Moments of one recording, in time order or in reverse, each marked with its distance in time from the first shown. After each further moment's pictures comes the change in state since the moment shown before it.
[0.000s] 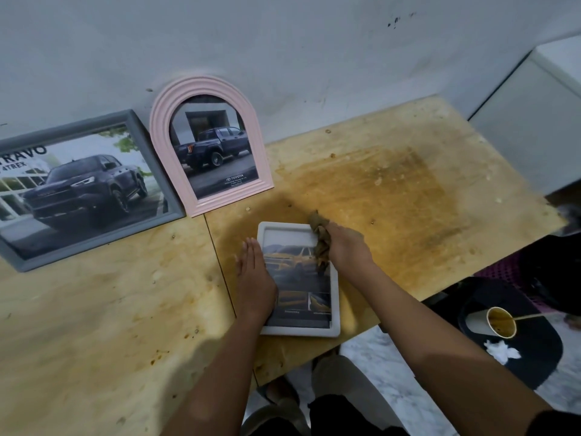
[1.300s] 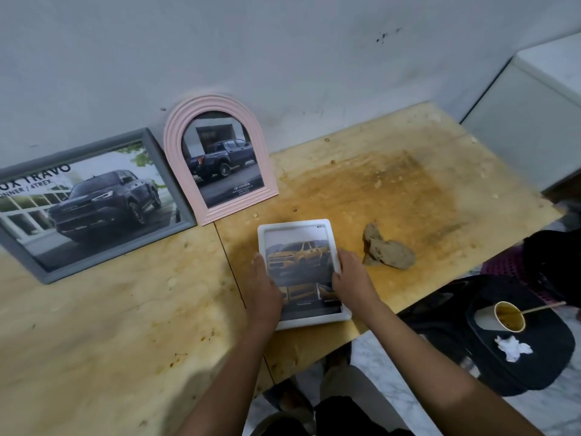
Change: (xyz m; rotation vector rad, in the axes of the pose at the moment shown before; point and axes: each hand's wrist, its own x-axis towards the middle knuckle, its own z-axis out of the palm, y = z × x) left_hand -0.022 0.001 -0.018 -0.366 -0.037 -0.174; right_hand -0.063 -0.007 0.032 0.435 0.125 0.076
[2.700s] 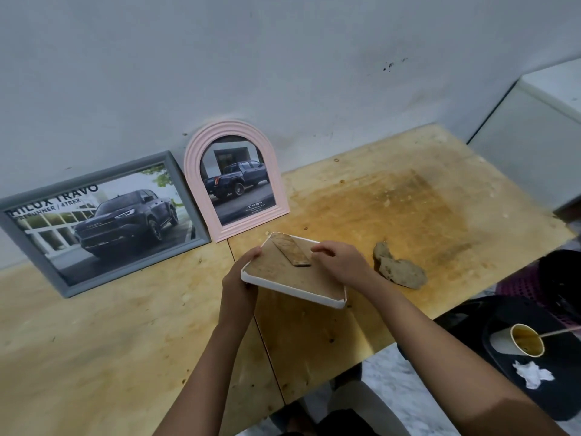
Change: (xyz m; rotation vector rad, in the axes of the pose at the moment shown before) left_hand 0.027 0.011 -0.076 -0.188 0.104 0.407; right_hand 0.035 -0.071 -0.037 0.052 -0.219 -0.029
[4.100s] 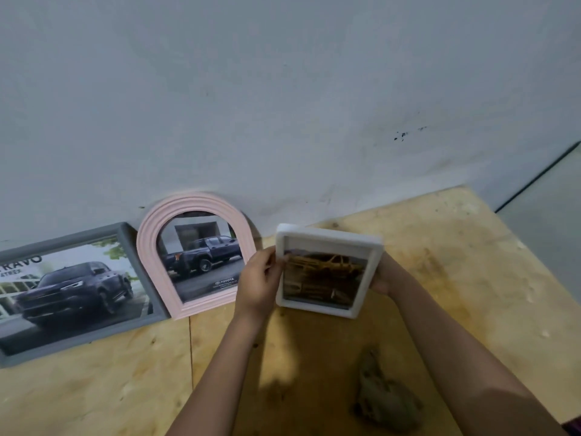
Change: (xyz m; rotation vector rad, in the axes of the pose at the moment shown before) left_hand 0.180 0.063 0.103 0.063 0.007 -0.039; right_hand 0.186 0.050 -0.149 1.040 -0.243 0.263
